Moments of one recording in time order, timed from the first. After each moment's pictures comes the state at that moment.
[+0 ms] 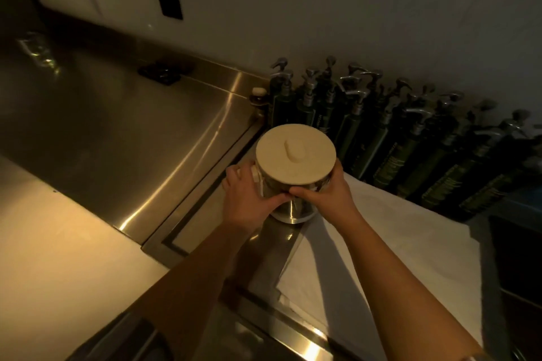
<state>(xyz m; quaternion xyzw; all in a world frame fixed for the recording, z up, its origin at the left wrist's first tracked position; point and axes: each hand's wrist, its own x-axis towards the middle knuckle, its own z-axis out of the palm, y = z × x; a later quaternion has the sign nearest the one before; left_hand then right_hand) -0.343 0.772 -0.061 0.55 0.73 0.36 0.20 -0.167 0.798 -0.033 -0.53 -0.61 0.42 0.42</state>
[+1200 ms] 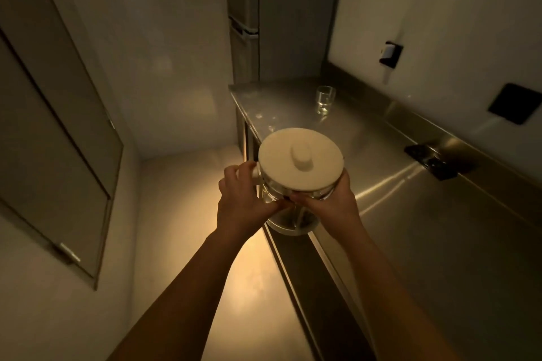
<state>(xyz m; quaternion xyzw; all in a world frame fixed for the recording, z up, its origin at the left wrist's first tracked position) -0.931 0.656 -0.004 0.32 0.84 0.43 -0.04 -0.803 0.778 0.024 -0.26 -0.73 0.56 0.29</state>
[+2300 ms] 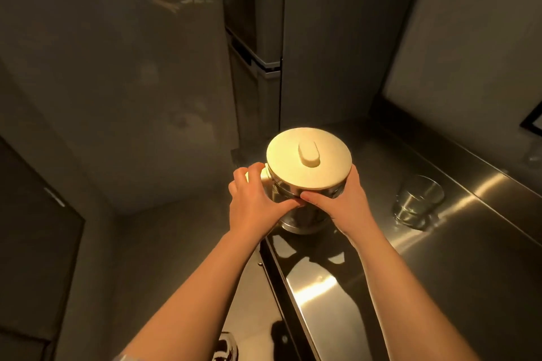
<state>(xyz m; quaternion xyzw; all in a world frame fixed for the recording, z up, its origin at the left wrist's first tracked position) -1.446 0.976 -0.018 0.29 0.87 0.39 0.01 -1.327 1.102 -0.002 -0.30 -0.74 0.54 0.27</state>
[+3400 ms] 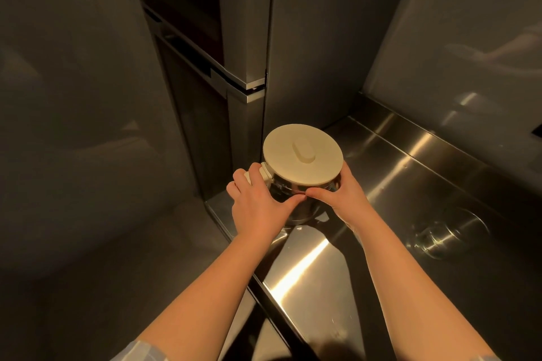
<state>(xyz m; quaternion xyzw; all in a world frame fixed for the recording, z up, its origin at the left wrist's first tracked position) -1.631 1.111 -0.047 0.36 0.87 0.33 0.05 -1.496 1.214 -0.027 -0.41 -0.71 0.51 0.25</state>
